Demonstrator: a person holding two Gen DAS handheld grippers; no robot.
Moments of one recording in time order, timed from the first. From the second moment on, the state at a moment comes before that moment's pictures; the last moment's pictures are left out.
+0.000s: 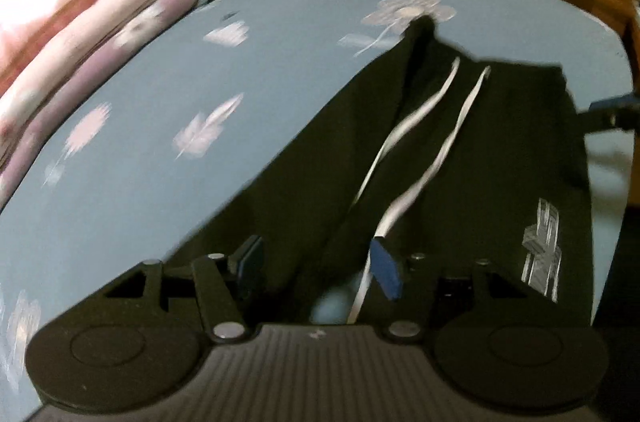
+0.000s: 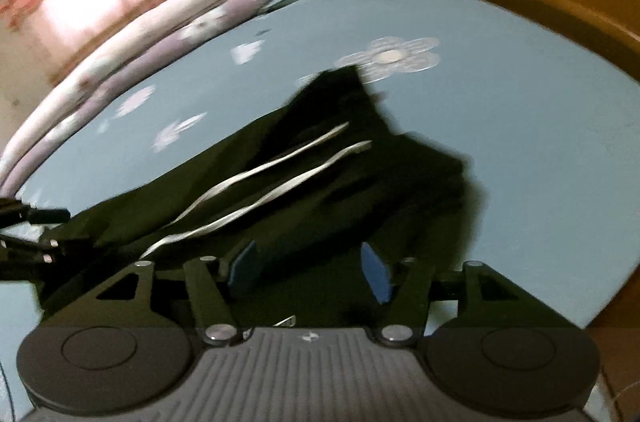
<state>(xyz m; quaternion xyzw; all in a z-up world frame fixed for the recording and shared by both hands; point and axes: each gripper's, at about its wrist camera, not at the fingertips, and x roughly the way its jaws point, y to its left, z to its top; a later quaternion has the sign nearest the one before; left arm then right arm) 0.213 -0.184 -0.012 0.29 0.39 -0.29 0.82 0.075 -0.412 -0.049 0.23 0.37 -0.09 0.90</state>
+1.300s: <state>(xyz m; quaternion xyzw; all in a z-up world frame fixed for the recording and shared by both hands) 0.202 0.002 -0.086 0.10 0.37 -0.20 0.90 0.109 -0.221 -0.094 0.10 0.51 0.08 0.85</state>
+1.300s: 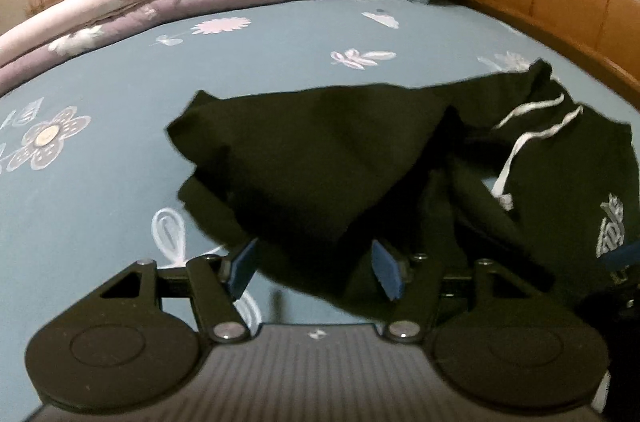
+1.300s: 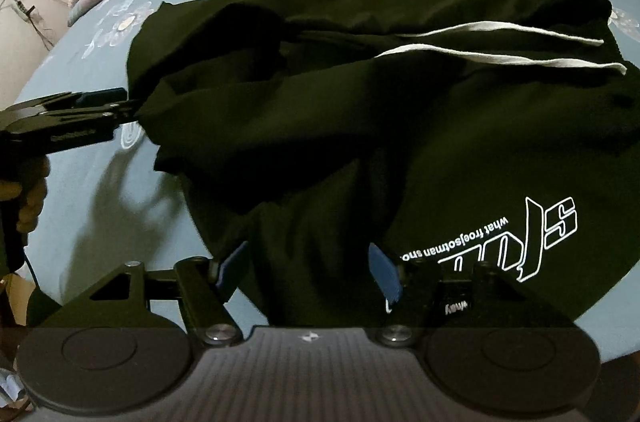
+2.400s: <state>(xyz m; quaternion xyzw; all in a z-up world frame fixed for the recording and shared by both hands) 0.294 0.006 -0.065 0.13 0.39 -0.18 0.90 0.133 -0.217 -0.108 0.09 0.52 0.08 0.85</state>
